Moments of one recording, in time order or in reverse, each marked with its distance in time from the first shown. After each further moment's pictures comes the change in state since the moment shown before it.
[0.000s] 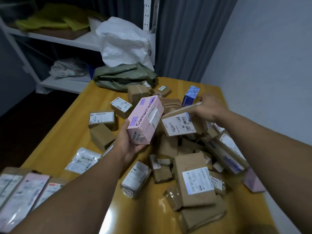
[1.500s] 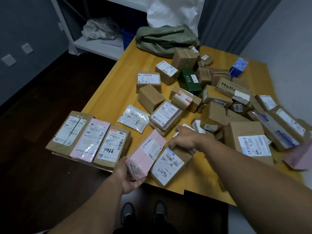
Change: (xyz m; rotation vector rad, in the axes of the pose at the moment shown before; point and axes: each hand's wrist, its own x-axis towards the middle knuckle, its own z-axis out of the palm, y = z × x) left_hand -0.096 -0.071 -0.299 -0.089 0.391 -0.482; right_hand -0.157 -0.105 0.265 -0.021 -0.702 0.008
